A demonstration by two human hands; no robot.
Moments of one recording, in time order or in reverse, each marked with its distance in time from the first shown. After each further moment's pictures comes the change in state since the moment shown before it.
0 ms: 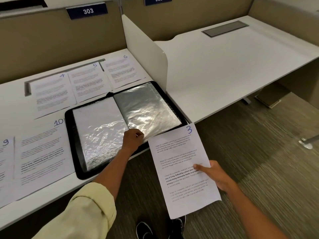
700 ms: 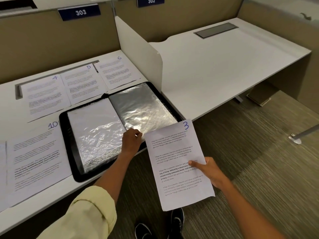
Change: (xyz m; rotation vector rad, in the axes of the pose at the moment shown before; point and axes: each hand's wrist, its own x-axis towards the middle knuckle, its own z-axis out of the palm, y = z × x) left_hand -0.010 0.002 0.011 -0.040 0.134 0.082; right_hand -0.013 -0.005 0.018 0.036 0.052 -0.095
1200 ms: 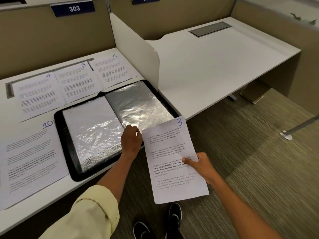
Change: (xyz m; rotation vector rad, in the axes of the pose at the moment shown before) left_hand -0.010 0.000 0.009 0.099 0.131 0.108; right_hand -0.011 -0.009 0.028 -0.117 0.056 -0.084
